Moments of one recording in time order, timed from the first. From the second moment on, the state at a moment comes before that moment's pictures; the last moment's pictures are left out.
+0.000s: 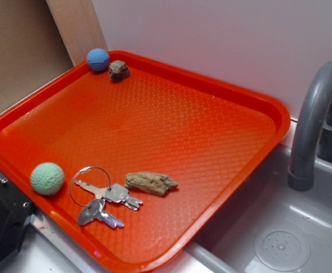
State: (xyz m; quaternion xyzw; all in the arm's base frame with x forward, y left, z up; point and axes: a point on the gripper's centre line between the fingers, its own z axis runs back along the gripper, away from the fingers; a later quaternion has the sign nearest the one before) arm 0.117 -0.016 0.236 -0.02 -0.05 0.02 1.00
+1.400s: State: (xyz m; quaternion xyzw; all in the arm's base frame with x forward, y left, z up) arm 0.160 -0.055 0.075 -0.11 0.11 -0.10 0.98
